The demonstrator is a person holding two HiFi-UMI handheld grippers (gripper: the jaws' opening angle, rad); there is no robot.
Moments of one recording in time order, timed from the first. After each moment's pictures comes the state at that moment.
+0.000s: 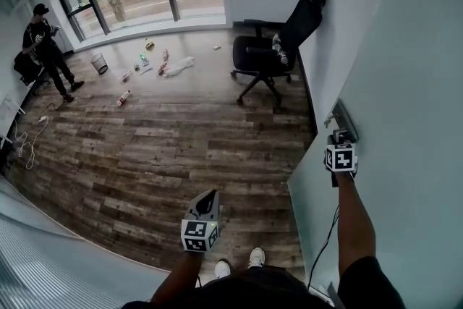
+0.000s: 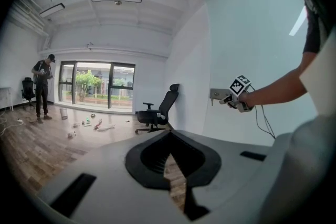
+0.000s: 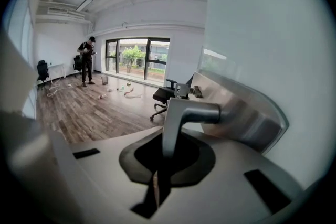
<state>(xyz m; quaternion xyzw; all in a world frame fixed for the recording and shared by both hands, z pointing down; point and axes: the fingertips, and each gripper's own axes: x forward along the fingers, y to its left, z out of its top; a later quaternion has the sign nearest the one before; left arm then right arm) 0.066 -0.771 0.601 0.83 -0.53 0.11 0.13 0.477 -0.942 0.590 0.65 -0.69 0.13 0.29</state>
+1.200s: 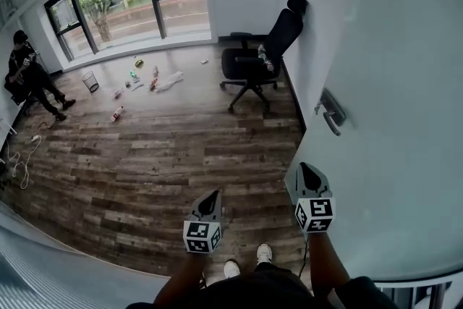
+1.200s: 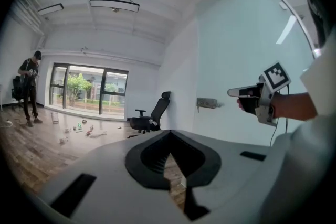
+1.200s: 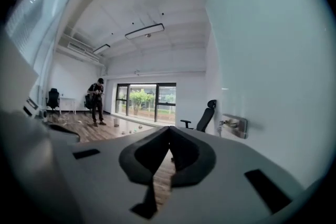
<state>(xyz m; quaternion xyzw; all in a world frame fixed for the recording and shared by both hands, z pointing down) 0.015 -0.673 0.569 0.86 -0.49 0.07 0.11 0.258 -0.688 0.477 0.65 -0.76 0.01 0.07</state>
